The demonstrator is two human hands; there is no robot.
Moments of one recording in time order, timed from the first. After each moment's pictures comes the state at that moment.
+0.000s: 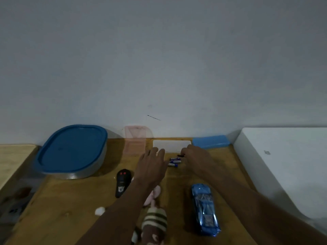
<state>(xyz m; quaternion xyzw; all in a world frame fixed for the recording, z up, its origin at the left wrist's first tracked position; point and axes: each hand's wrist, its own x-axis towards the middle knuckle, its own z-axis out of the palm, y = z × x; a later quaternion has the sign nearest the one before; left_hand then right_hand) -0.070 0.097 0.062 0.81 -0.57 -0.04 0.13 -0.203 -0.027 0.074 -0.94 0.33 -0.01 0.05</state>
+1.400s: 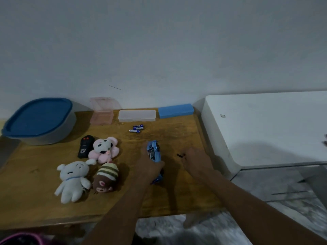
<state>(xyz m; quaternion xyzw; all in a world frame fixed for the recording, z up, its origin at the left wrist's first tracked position) -0.284 0.096 0.017 0.82 -0.25 -0.34 0.39 -0.423 -0.002 0.040 -0.89 0.41 -0.02 0.21</state>
